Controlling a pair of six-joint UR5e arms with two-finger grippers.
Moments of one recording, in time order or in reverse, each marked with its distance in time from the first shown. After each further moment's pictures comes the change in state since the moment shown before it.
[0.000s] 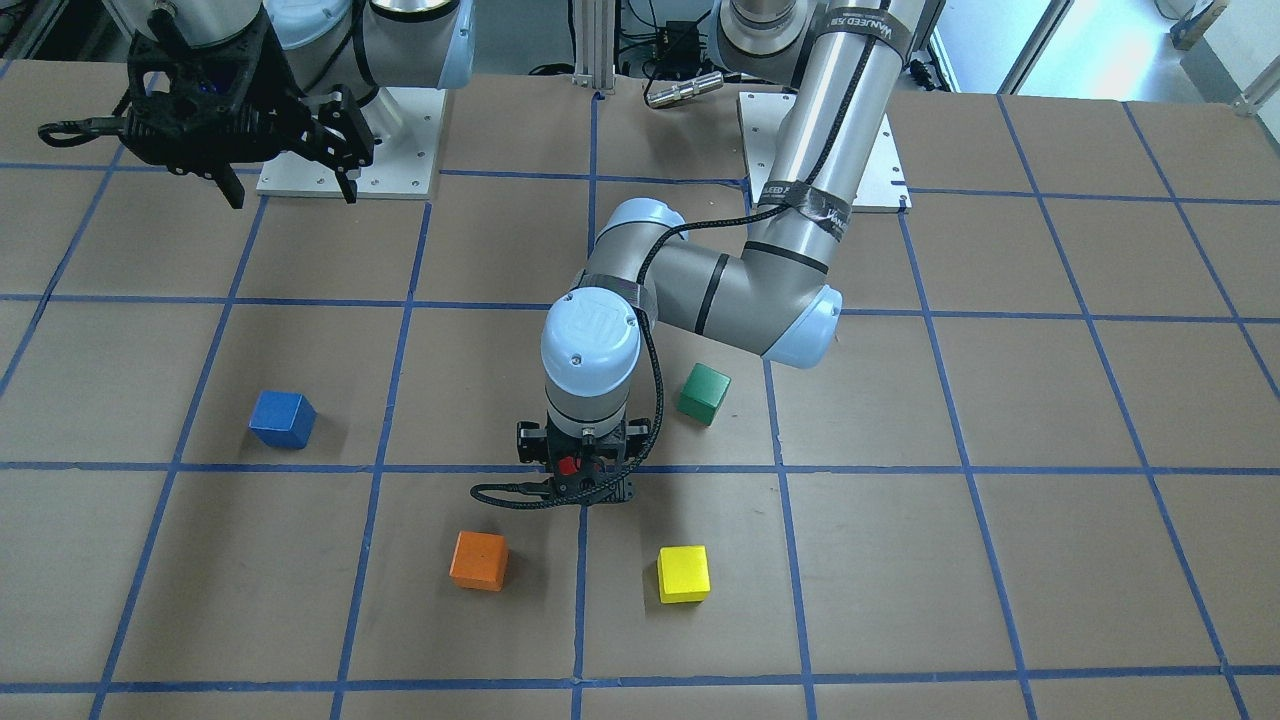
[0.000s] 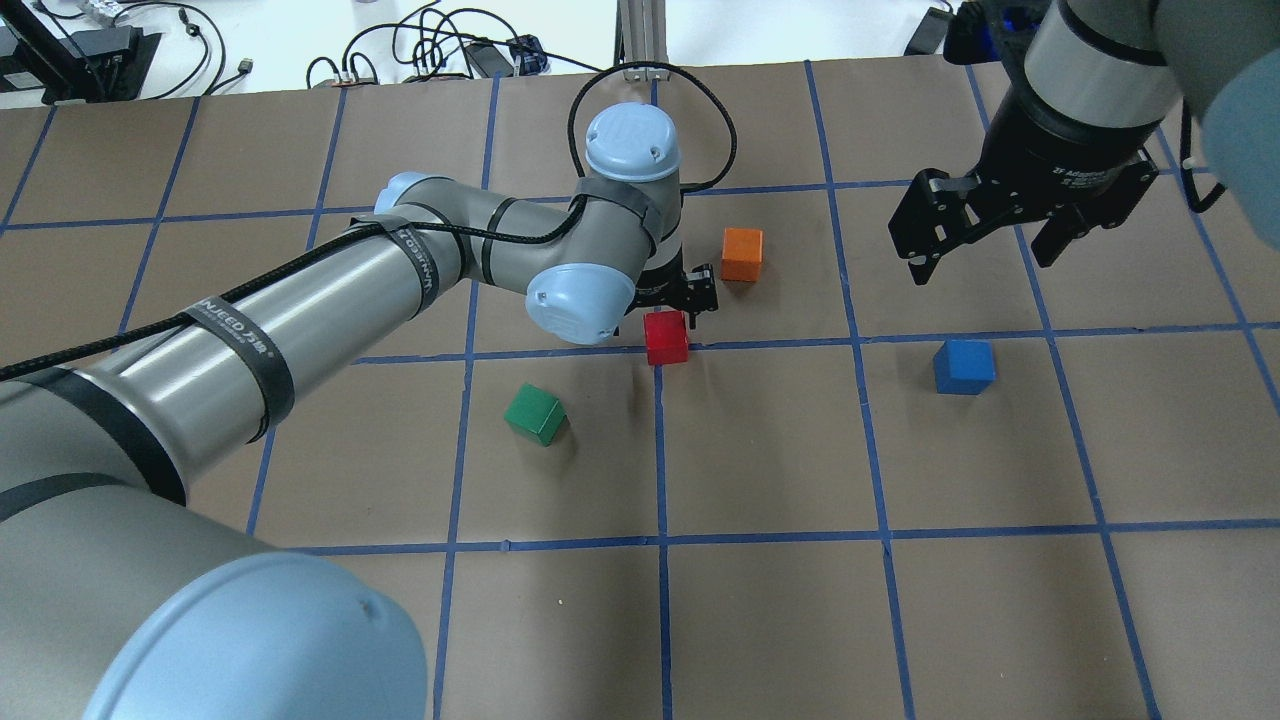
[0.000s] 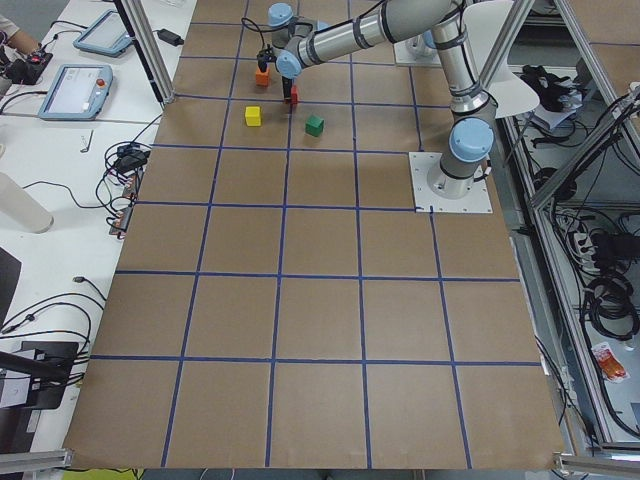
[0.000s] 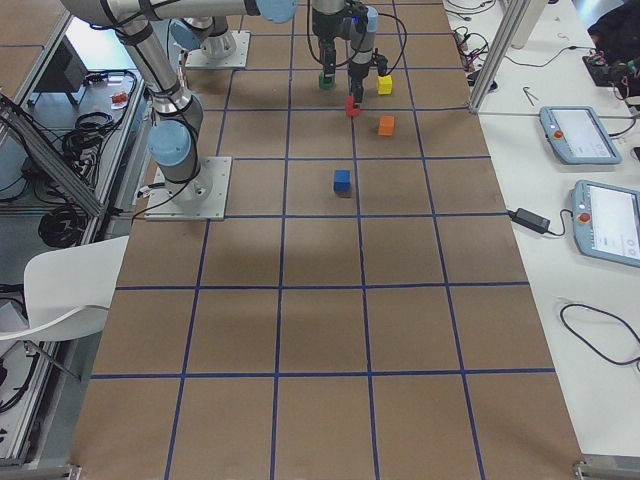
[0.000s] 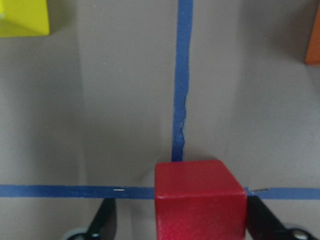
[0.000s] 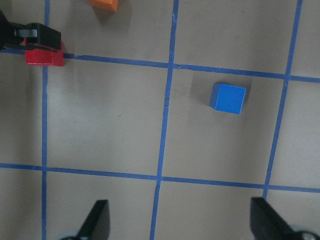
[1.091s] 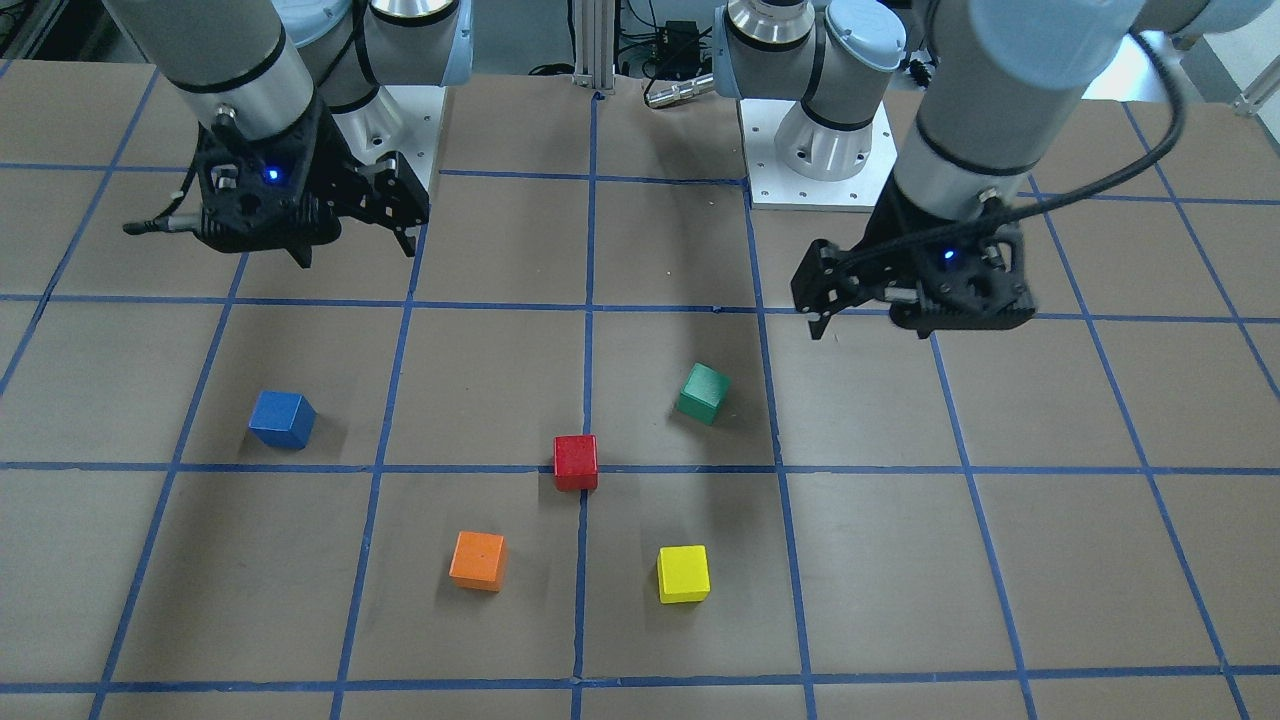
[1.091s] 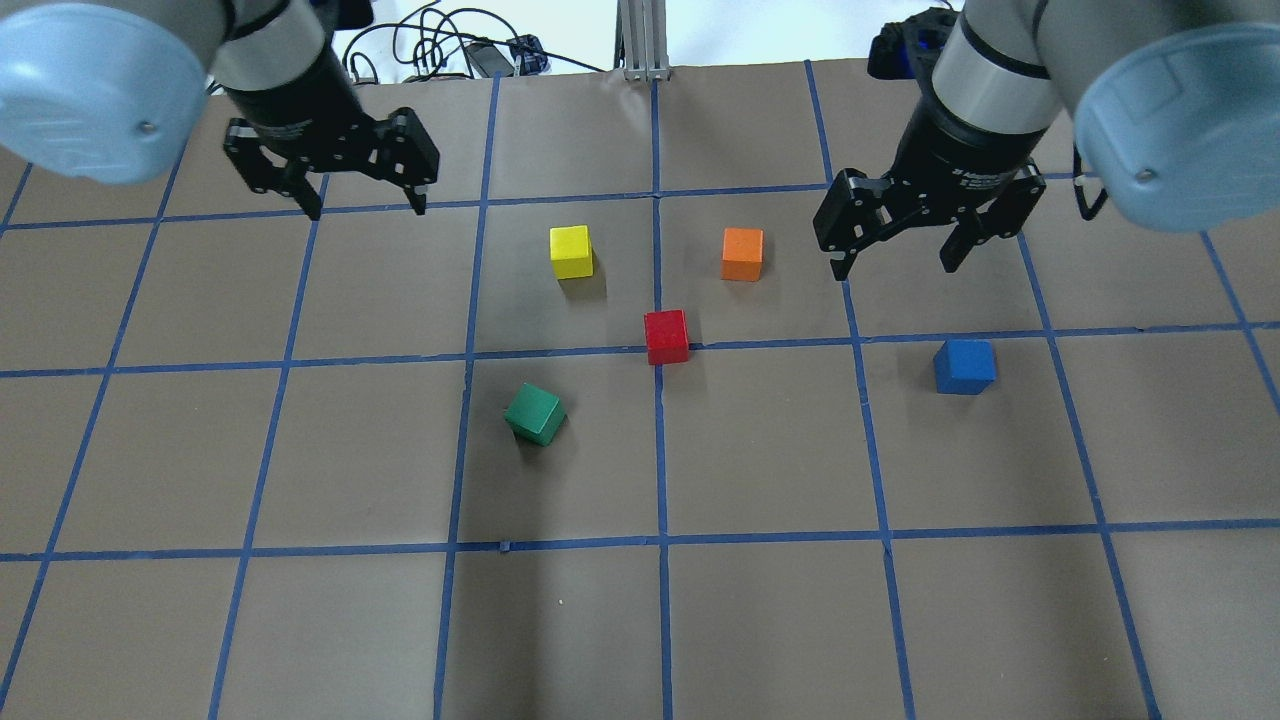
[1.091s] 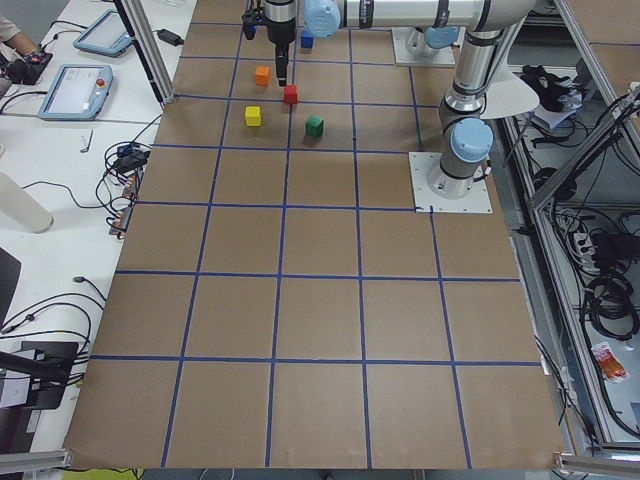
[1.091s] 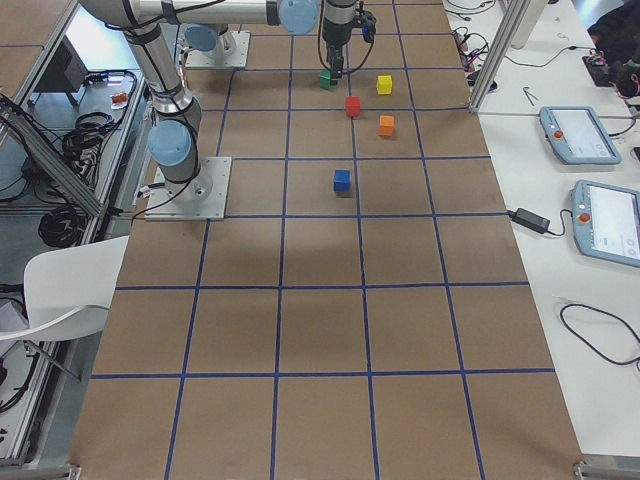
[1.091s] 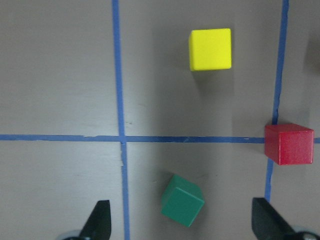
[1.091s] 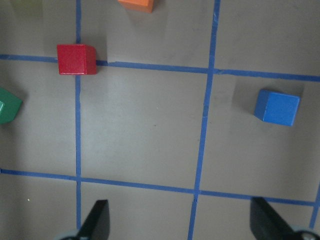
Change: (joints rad) left arm 0.385 0.477 0.057 -0.486 0.039 0.411; right arm 0.056 0.135 -0.001 -0.106 0.106 0.056
